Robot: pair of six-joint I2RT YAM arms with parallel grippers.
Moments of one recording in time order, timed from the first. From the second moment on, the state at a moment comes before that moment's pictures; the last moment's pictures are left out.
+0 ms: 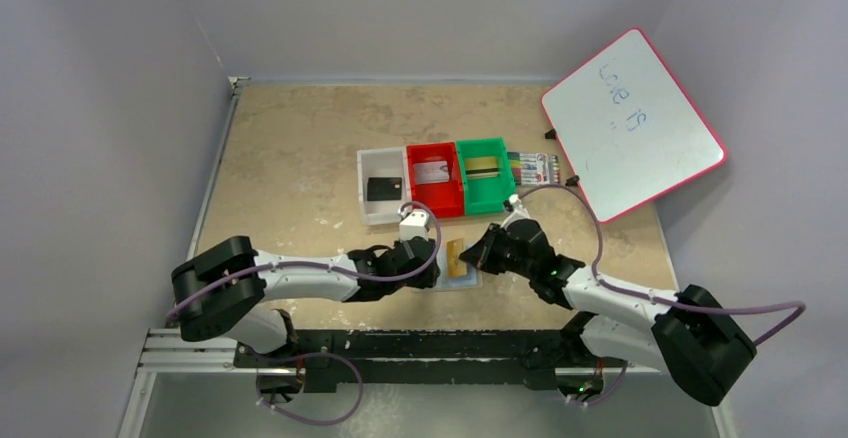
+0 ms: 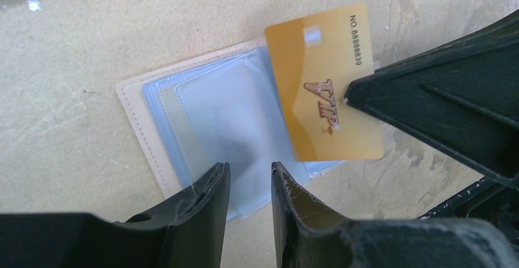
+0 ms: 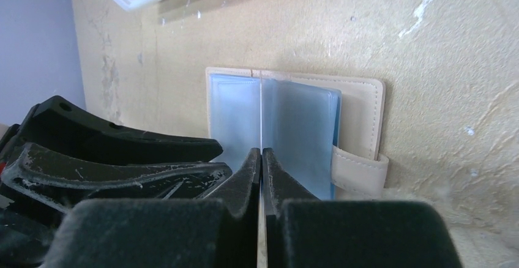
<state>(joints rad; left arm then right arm) -1.15 1.48 0.65 0.03 -0.34 -0.88 0.70 1.10 0.27 0.24 -0.09 0.97</state>
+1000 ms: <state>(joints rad) -1.08 1.05 0.76 -0.49 -0.73 -0.69 0.70 0.73 0.38 0.27 -0.09 -0.04</state>
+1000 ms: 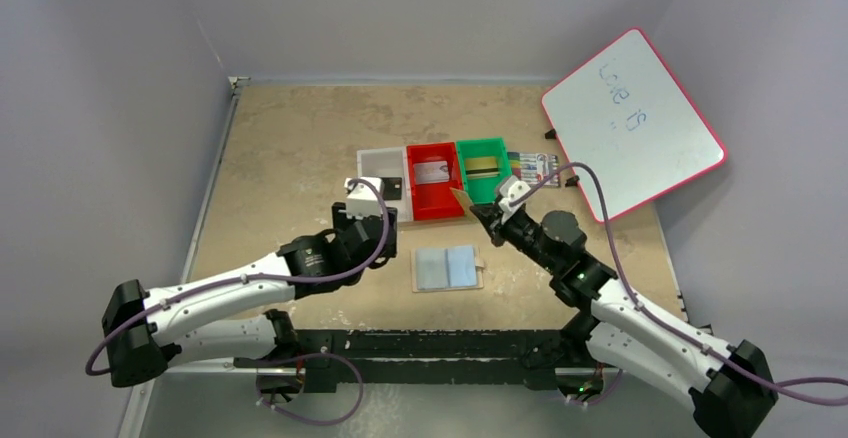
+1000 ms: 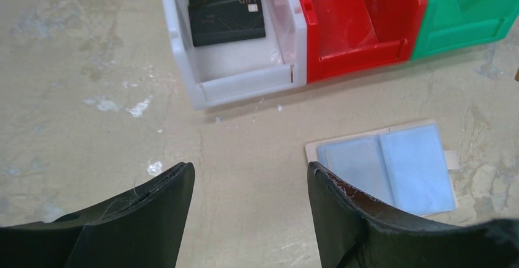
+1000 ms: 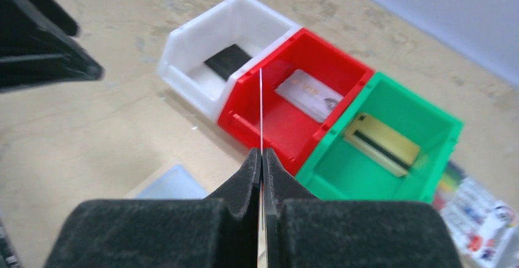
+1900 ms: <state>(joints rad) -1.08 0.64 0.78 -0.64 -0.93 -0.55 0.45 1.35 0.86 0.02 -0.07 -0.75</state>
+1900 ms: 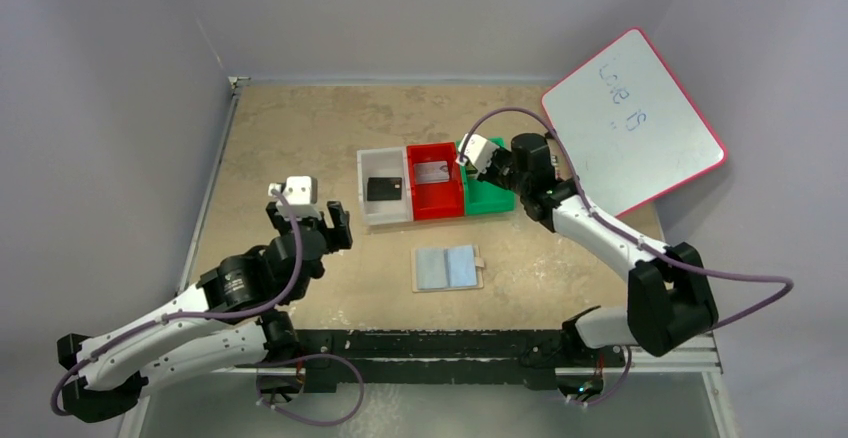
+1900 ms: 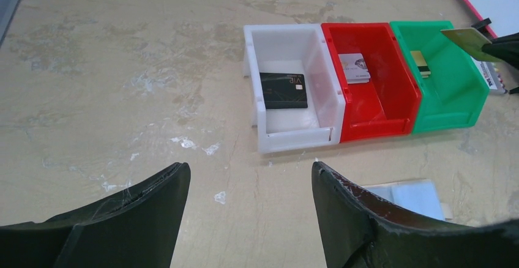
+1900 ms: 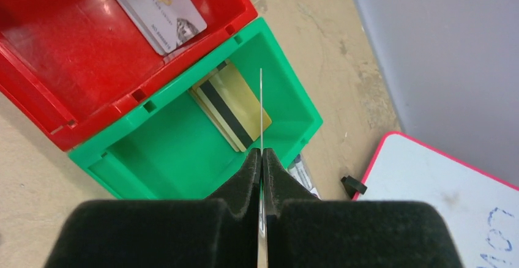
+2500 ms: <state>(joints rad) -1.10 0.59 0.77 -0.65 -0.98 -0.57 0.42 1.59 0.97 -0.02 -0.10 -0.89</state>
